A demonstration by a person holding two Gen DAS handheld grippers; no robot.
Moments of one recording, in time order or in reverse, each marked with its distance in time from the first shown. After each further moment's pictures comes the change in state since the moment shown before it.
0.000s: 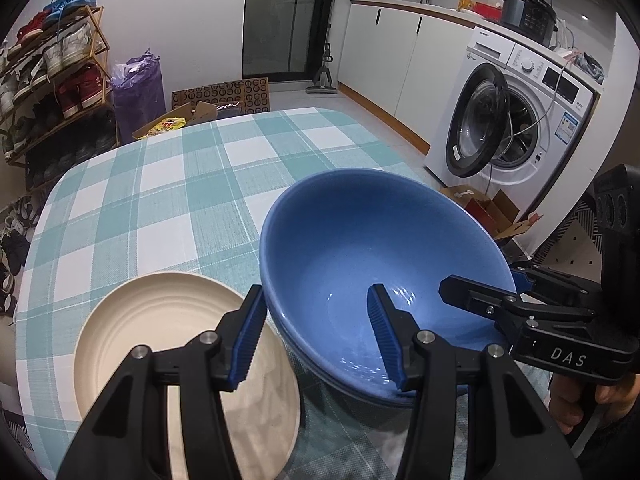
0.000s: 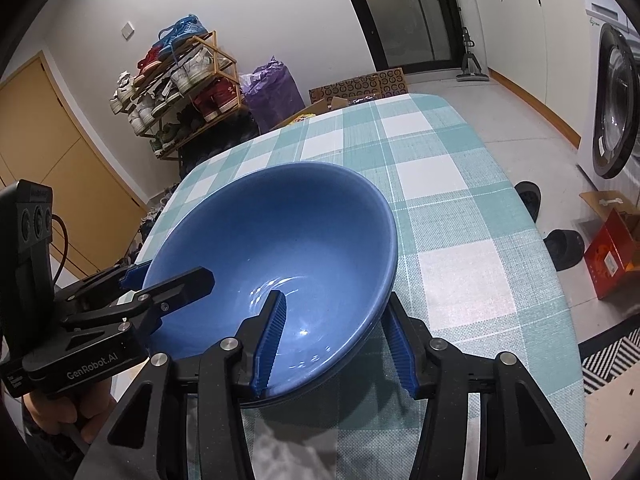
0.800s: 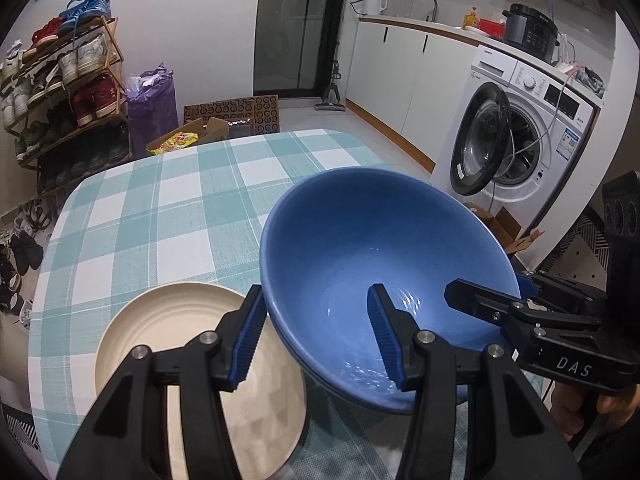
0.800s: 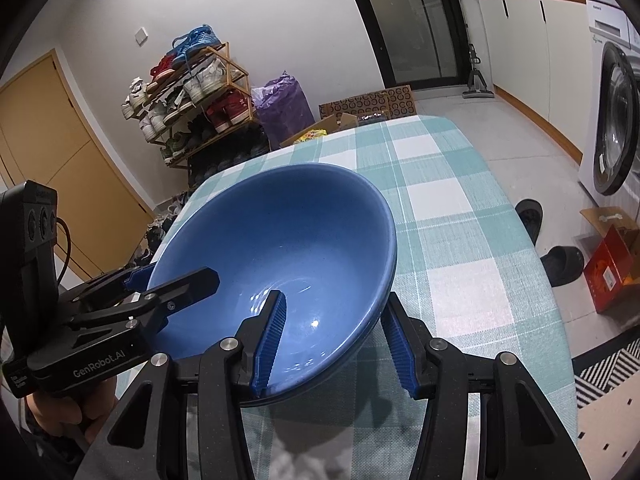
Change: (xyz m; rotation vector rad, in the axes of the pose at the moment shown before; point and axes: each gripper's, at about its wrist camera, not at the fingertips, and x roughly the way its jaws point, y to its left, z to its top) left arm -0.028 0.002 0.003 -0.021 -0.066 0.030; right arm -0.031 0.023 0.003 -0.040 -0.060 0.009
